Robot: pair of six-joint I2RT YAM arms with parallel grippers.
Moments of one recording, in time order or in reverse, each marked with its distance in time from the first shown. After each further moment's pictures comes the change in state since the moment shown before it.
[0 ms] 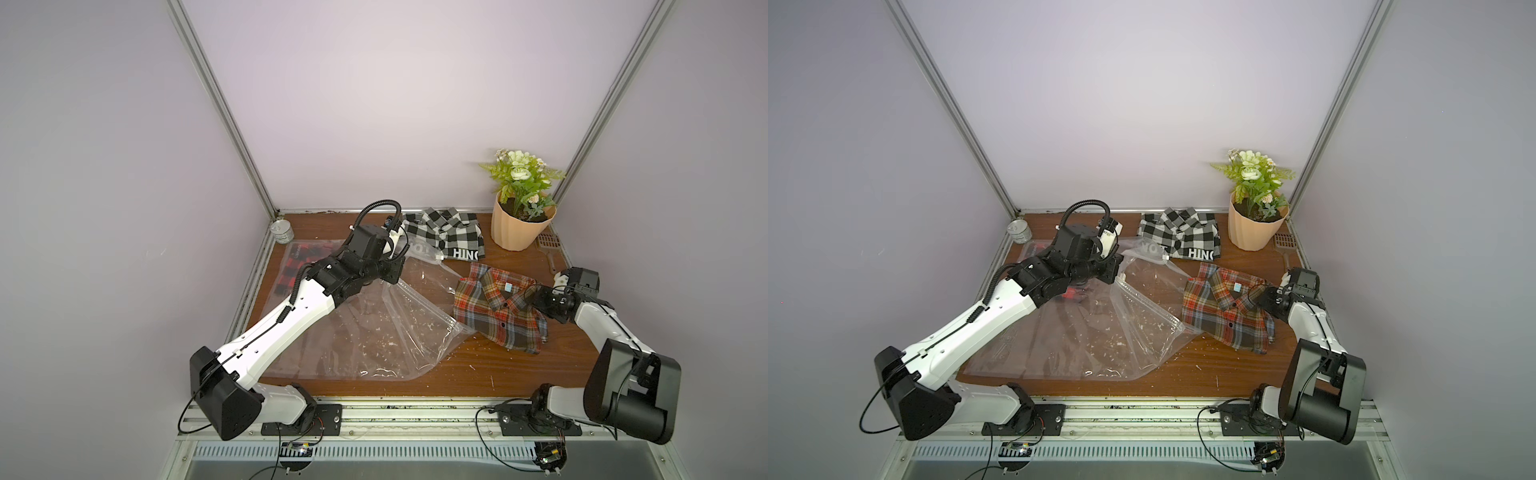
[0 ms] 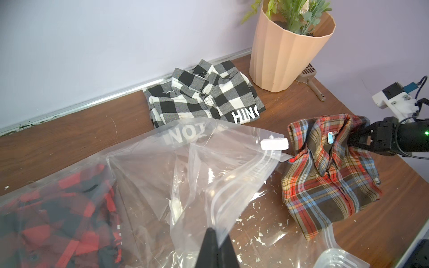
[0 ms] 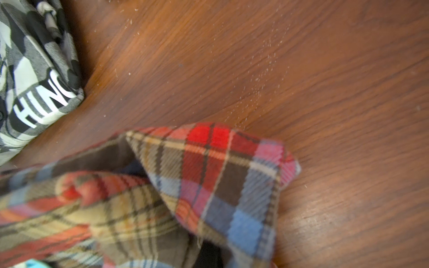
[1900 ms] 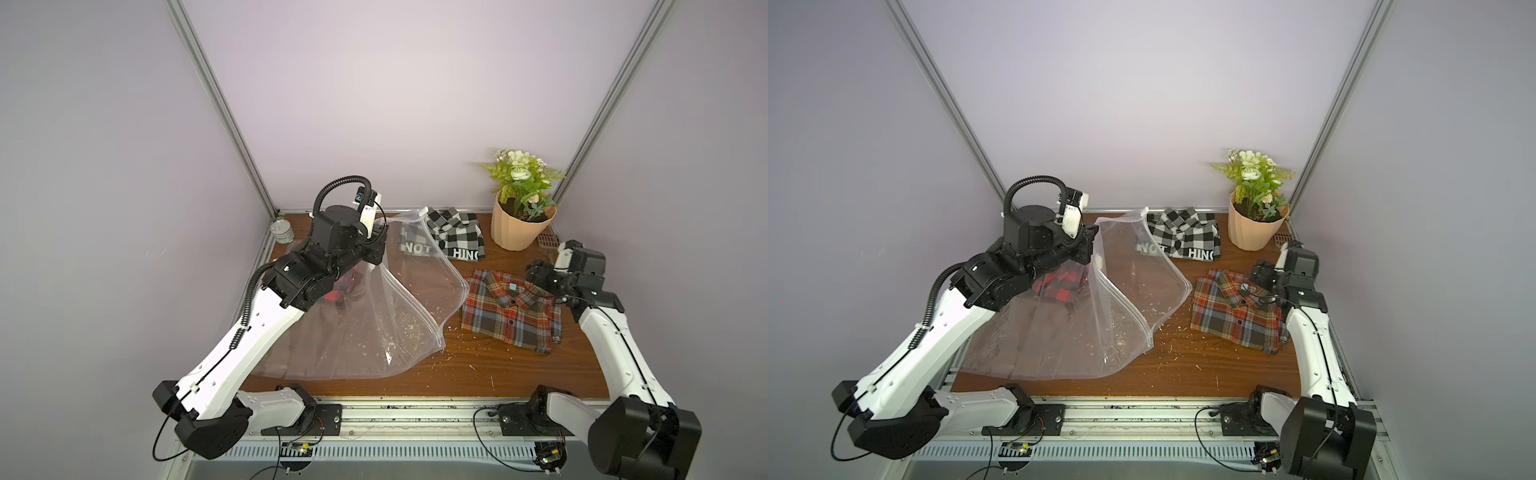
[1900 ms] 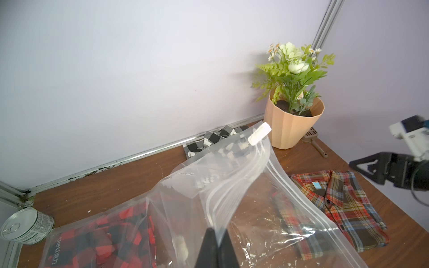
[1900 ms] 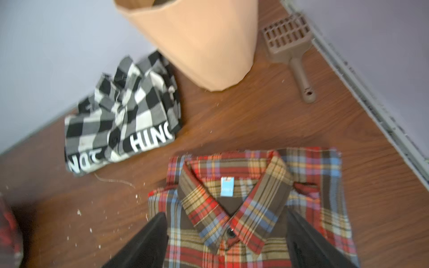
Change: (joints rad) left arm 0.006 -0.096 0.243 -0.103 -0.136 0.044; right arm 0.232 -0.216 0.148 -0.090 0.121 0.029
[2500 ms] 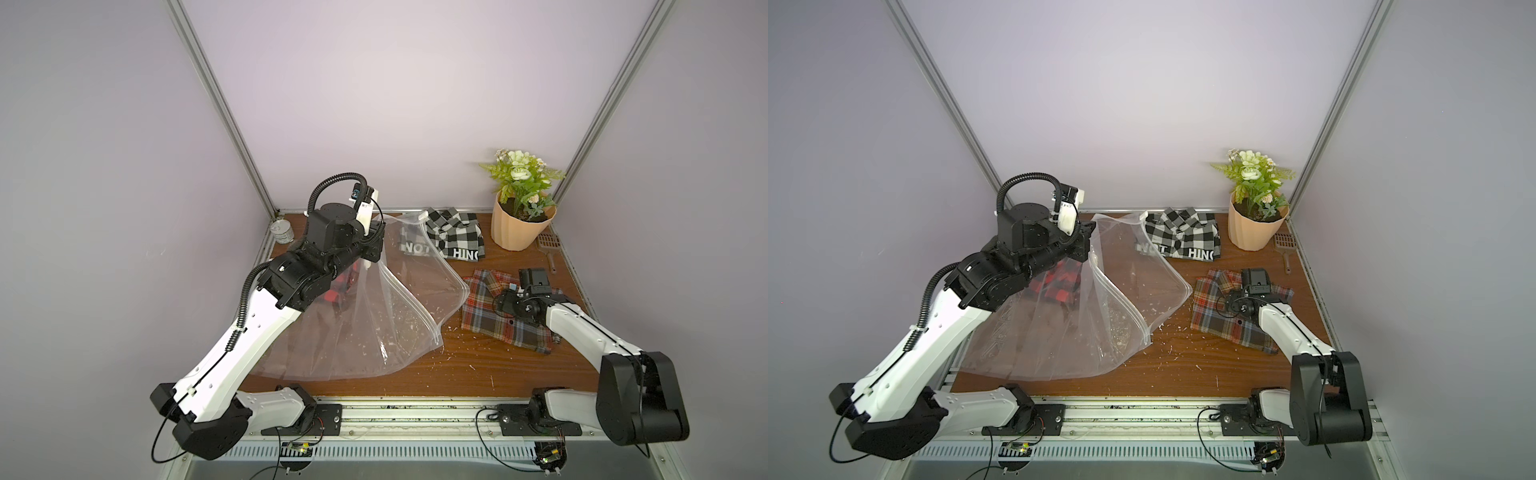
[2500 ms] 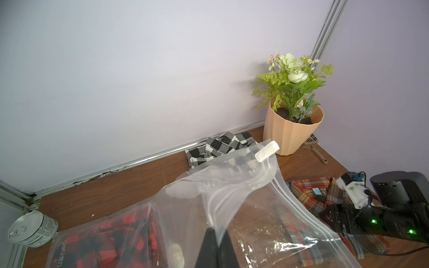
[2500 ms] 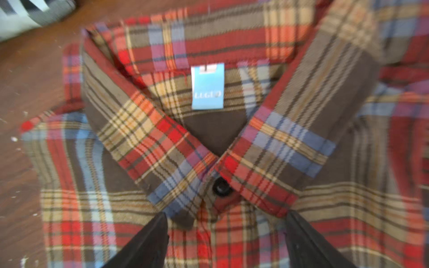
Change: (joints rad) left arm 0.005 -0.005 0.015 0.000 -0.009 0.004; right arm 0.221 0.204 -0.187 0.038 0.226 0.146
